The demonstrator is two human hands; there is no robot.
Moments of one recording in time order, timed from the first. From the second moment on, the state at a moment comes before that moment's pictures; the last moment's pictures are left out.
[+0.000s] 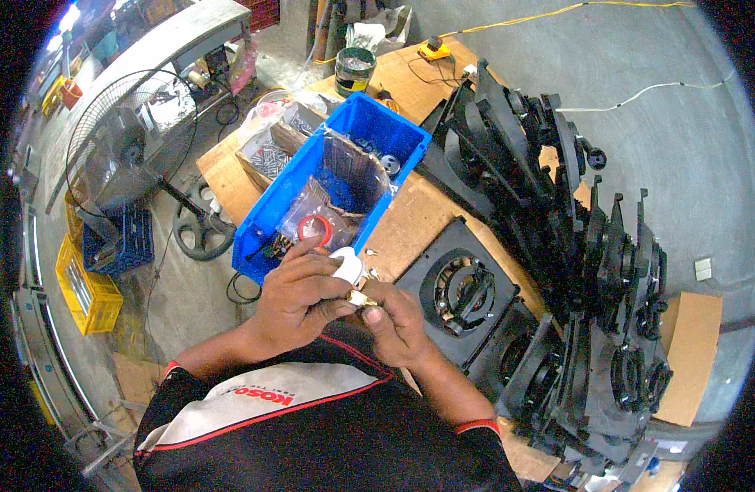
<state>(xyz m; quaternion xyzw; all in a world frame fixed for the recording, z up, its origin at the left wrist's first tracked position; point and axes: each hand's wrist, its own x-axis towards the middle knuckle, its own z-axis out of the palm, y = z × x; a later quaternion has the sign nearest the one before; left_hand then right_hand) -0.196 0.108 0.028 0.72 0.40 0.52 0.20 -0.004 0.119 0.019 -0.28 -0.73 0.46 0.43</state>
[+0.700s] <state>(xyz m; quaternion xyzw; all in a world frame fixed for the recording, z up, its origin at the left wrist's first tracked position) -0.194 0.105 0.027 0.73 0.39 0.47 0.31 0.008 0.116 0.017 -0.32 -0.70 0.52 0.38</state>
